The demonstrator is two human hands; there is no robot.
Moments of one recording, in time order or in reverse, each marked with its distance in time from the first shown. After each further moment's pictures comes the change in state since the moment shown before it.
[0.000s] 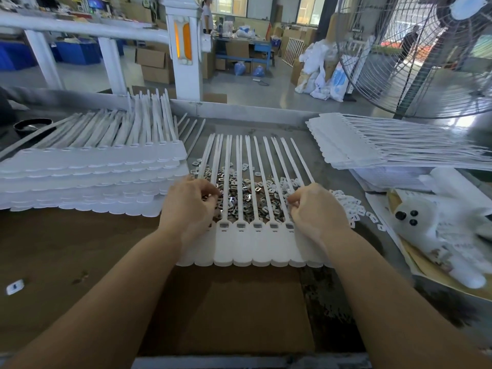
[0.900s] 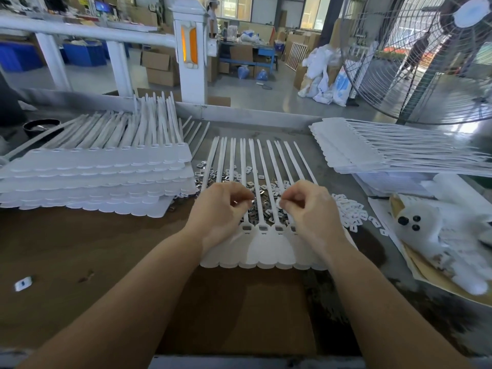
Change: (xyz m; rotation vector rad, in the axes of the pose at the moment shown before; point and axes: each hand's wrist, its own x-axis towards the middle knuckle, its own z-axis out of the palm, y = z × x) left_hand -0.013 0.029 0.005 -0.225 -0.195 0.127; right_hand -0.016 -0.018 -0.004 0.488 0.130 -0.034
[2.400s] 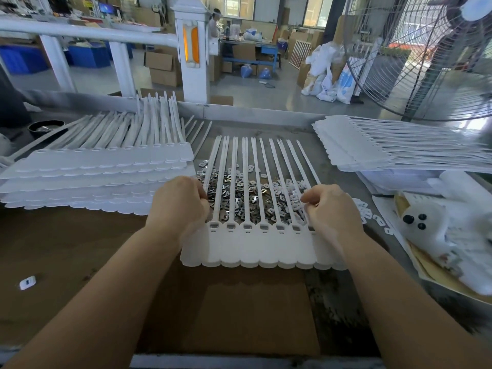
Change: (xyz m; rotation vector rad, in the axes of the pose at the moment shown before) left_hand -0.003 -0.013 -0.037 0.420 0.176 -0.215; right_hand 0.011 0.020 -0.014 -0.333 -0.050 0.122
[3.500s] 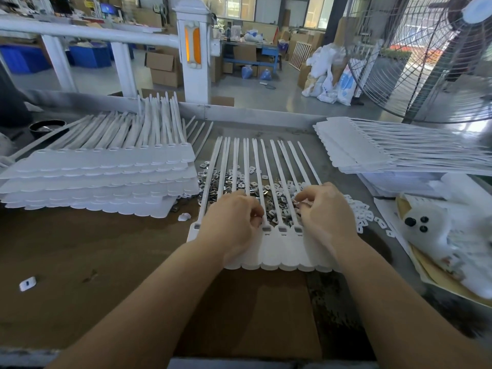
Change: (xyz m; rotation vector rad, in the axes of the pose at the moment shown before) left_hand -0.015 0.037 0.035 -0.030 -0.210 0.323; right_hand 0.002 -0.004 0.011 -0.025 0.071 -0.063
